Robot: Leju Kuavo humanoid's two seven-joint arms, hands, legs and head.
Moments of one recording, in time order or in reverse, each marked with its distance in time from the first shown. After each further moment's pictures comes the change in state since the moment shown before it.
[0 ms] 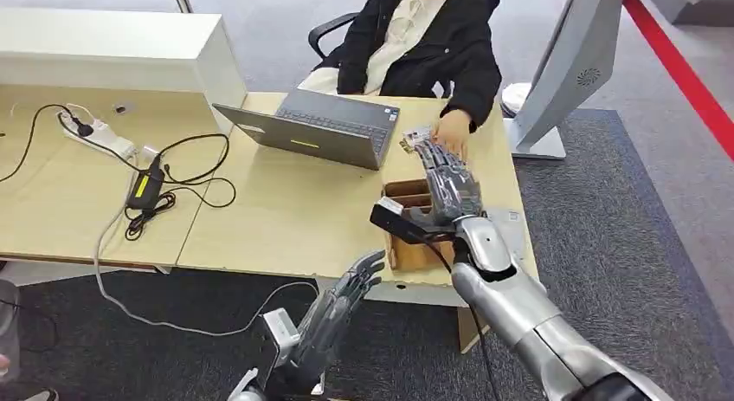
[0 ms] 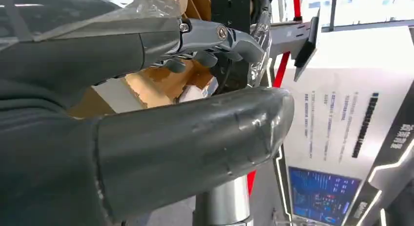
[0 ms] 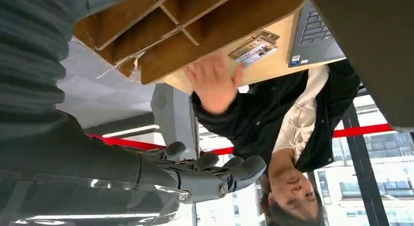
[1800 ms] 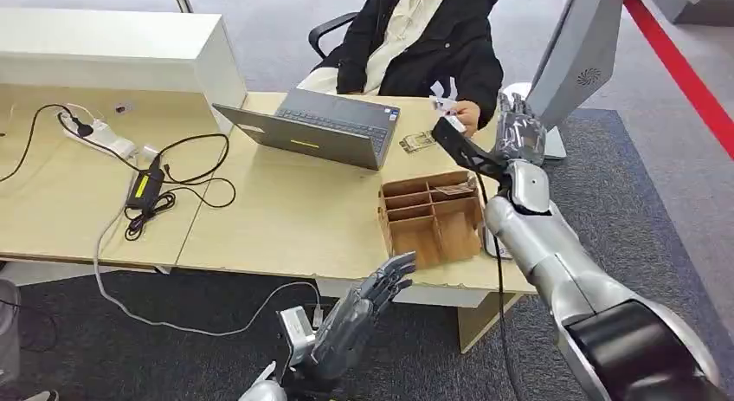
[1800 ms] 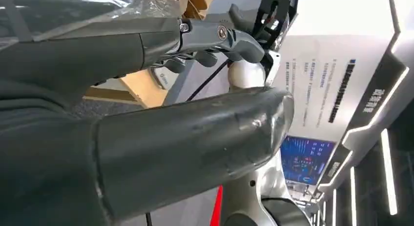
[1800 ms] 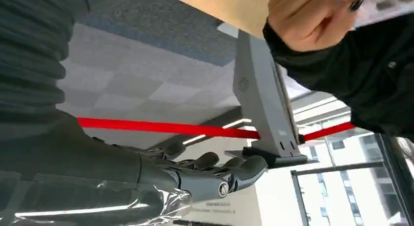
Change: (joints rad) left arm -0.049 -0.077 -0.019 0.094 0.042 -0.127 -0.076; right arm -0.302 0.026 -0.142 0.441 -0.098 -0.151 0.094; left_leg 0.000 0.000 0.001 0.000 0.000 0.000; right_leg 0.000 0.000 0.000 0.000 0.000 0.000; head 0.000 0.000
